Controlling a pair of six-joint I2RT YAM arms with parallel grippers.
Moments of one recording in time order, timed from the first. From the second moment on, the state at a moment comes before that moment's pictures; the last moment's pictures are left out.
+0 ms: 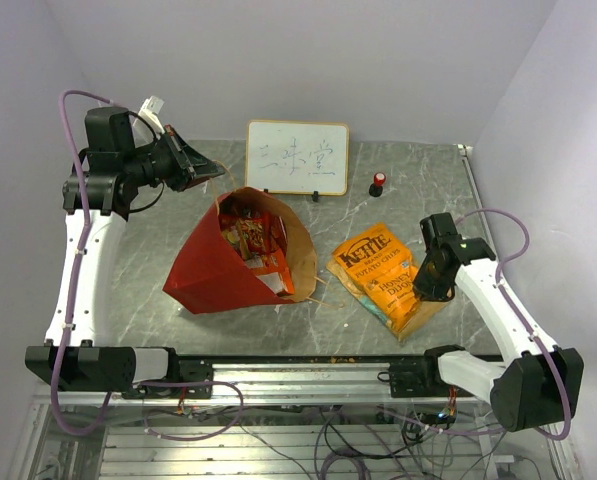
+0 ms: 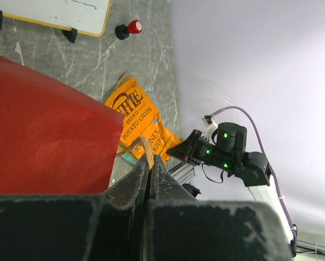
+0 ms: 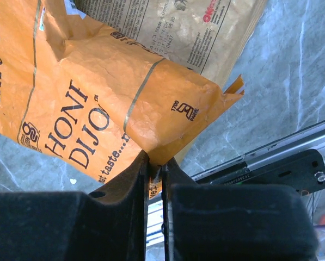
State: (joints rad) left arm -0.03 1.30 1.59 -0.77 0.73 -0.74; right arm 0.17 1.10 0.86 -1.08 0.20 0.69
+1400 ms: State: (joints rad) left arm -0.03 1.02 1.36 -0.77 0.79 -0.59; right arm 0.46 1.09 1.01 -0.54 -0.28 0.35
